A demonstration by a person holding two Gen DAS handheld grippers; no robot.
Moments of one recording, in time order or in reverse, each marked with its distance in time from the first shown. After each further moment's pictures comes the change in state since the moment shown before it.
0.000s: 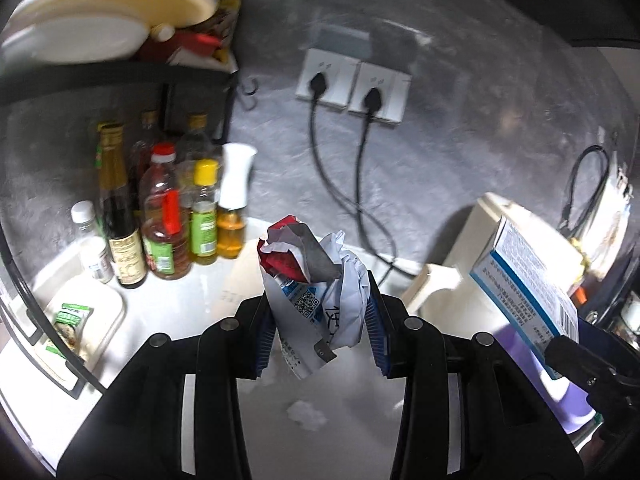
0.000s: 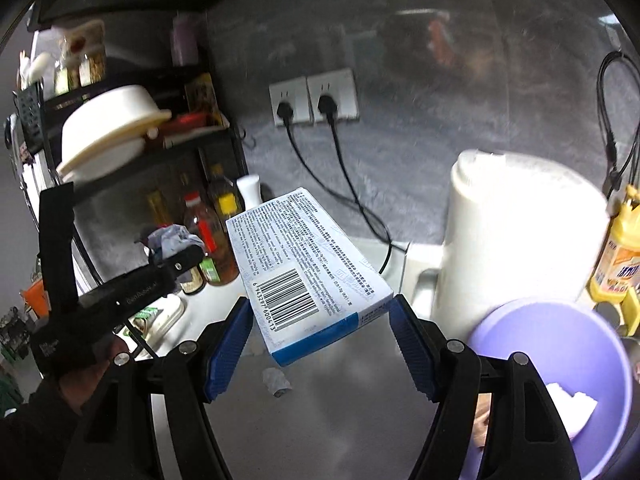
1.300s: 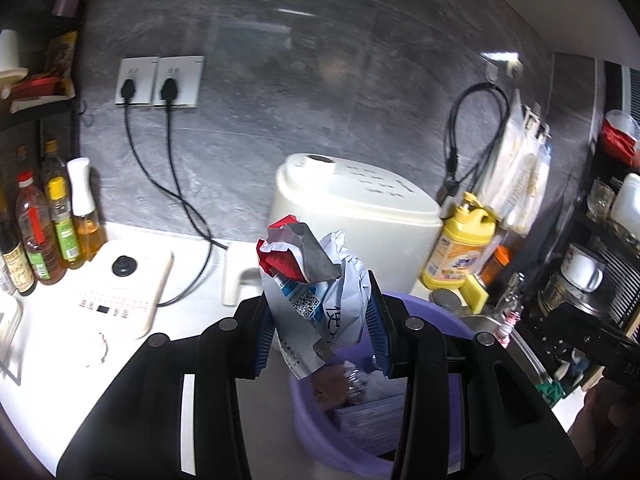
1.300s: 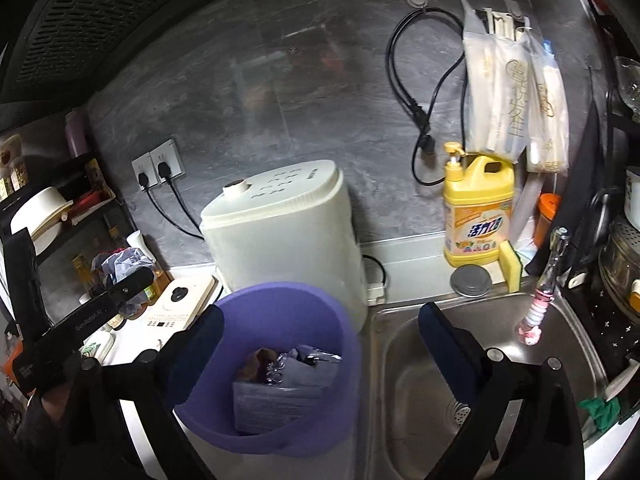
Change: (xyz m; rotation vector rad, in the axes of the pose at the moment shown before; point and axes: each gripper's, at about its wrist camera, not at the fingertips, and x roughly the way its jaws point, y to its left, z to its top) left arm -0.003 -0.209 -0.041 0.145 0.031 -0.247; right arm -0.133 -0.220 -0.031 0.234 -0.069 -0.233
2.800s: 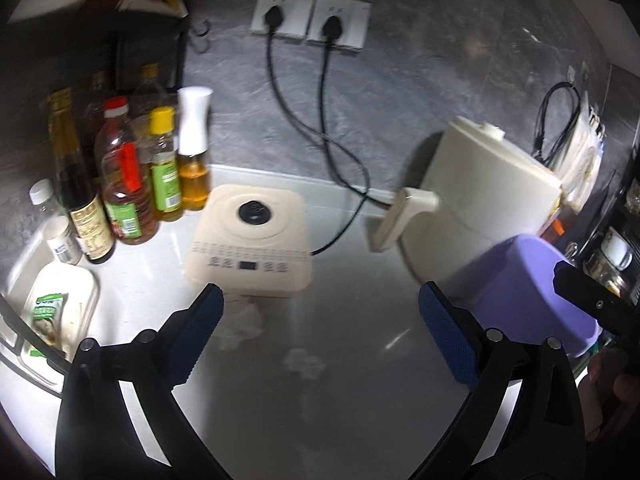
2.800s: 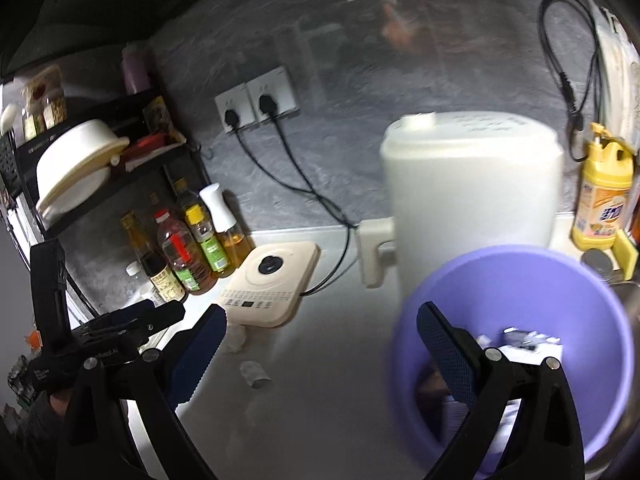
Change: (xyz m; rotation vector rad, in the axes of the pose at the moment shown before) left arm -0.032 0.231 -0.025 -0.072 0.180 0.106; right arm 0.101 0.213 -0.054 -0.078 0.112 0.187
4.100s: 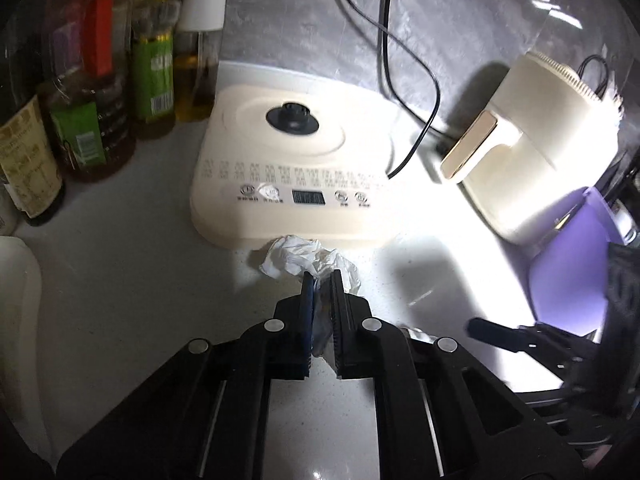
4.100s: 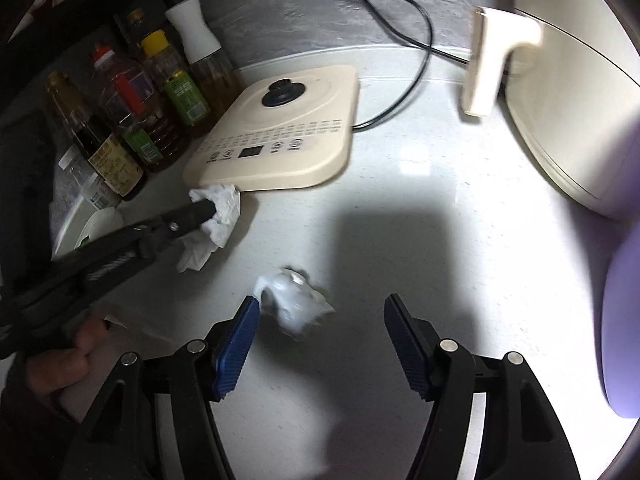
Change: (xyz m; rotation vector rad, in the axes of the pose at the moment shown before) left arm 0.118 0.099 -0.032 -0.015 0.234 -0.133; right arm 0.193 0.088 -0.099 0.019 0.435 -0.082
